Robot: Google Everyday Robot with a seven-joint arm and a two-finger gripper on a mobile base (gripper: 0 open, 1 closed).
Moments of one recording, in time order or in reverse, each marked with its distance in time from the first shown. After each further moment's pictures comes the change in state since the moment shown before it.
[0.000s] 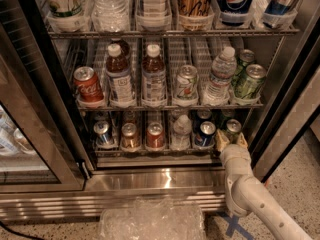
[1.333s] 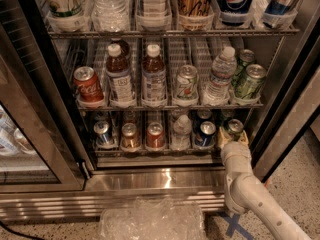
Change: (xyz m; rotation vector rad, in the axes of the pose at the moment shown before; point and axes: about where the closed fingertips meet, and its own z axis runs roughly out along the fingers) arm -0.011 -0.002 0.004 0.026 -0.035 0.005
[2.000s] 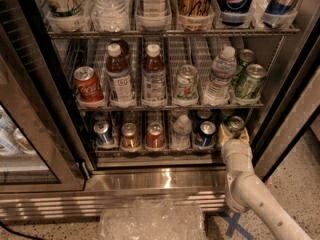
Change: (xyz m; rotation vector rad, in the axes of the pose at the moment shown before) arm -0.019 0.002 -0.002 -0.008 -0.039 0.015
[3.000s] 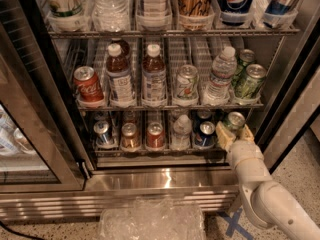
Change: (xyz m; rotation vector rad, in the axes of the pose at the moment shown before) arm -0.069 0.037 -0.065 -0.230 -0.027 -0.016
